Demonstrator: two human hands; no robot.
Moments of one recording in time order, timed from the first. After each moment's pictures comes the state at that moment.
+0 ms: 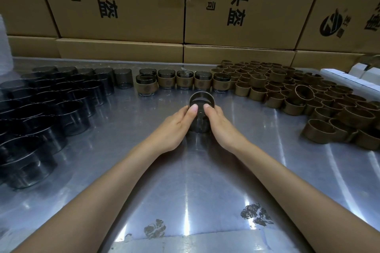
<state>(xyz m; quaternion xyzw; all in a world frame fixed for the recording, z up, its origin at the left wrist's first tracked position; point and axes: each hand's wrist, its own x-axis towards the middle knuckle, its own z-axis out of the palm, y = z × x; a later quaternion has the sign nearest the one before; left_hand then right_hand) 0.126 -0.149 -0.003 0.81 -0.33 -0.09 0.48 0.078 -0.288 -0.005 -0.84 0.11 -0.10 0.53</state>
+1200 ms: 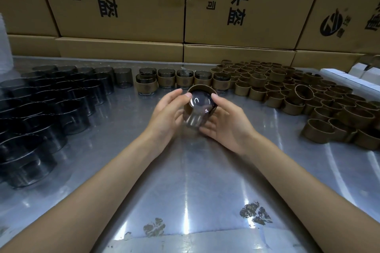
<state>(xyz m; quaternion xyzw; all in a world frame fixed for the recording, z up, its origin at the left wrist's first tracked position) 0.122 -0.151 0.012 0.55 -0.18 -0.16 0.80 0.066 -0.295 0.014 -0.57 0.06 0.00 0.82</state>
